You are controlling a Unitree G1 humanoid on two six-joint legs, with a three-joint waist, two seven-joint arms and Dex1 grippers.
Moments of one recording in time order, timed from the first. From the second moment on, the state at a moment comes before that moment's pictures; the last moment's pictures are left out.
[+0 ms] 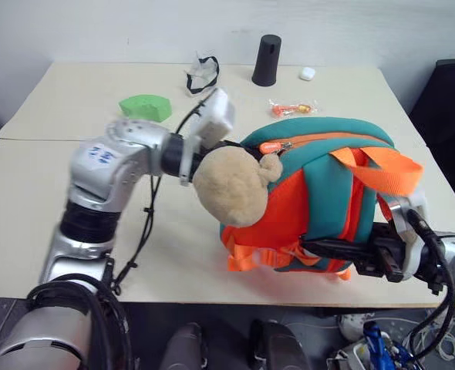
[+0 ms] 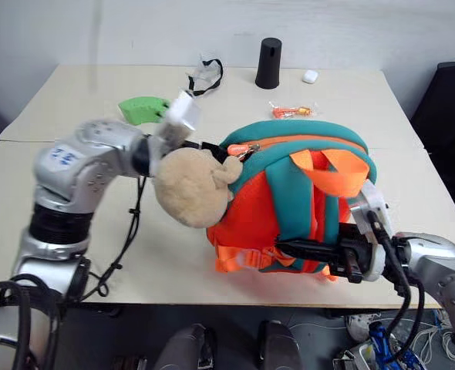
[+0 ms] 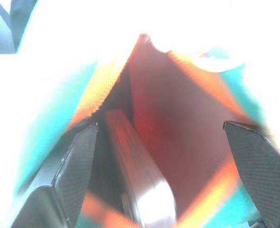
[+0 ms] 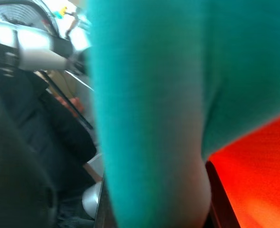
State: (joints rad) left arm -0.98 0.57 -0.12 -0.14 -0.57 0.87 -1.20; right arm -0.10 -0.88 -0.29 -0.50 1.15 0.84 0.97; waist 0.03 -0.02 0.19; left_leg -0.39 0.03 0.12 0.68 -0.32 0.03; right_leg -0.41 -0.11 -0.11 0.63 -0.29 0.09
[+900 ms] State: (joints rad) left arm -0.96 0.70 0.12 -0.34 -1.08 1.25 -0.94; right arm -0.19 -0.75 -0.17 -0.46 0.94 0.77 0.84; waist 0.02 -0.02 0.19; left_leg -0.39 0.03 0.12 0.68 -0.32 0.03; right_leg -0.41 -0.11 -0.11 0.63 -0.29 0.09
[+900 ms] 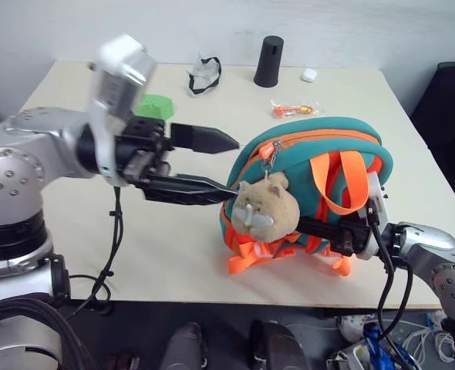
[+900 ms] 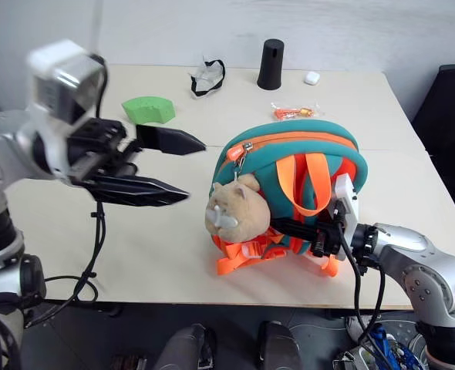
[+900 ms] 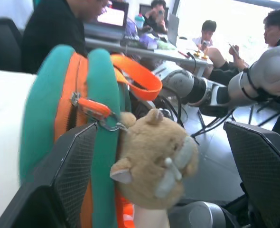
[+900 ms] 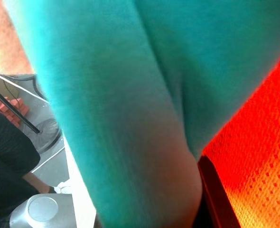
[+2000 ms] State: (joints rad) left arm -0.96 0.71 -0.20 -0.26 -0.70 0.93 -1.16; right arm -0.23 -0.72 -0.16 -0.45 0.98 0.81 0.78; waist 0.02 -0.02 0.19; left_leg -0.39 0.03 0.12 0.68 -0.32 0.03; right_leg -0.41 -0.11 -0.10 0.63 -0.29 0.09
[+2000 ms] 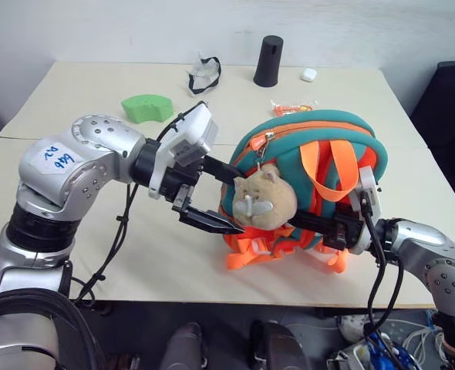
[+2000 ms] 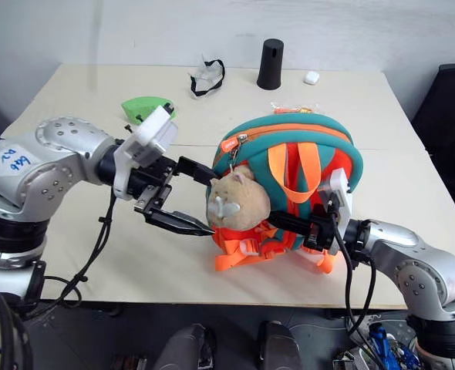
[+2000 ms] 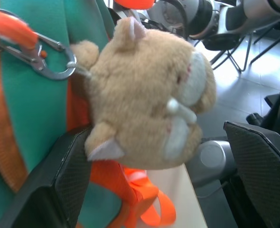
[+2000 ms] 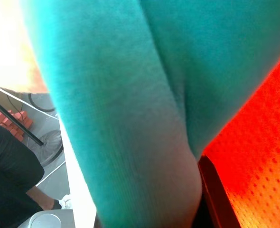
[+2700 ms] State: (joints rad) left arm -0.93 0.81 -0.13 -0.21 -0.76 0.98 -1.25; right arm -0.23 -0.70 -0.16 -0.45 0.95 0.80 0.77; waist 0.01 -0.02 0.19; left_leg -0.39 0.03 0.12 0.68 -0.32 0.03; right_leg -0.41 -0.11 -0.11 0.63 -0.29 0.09
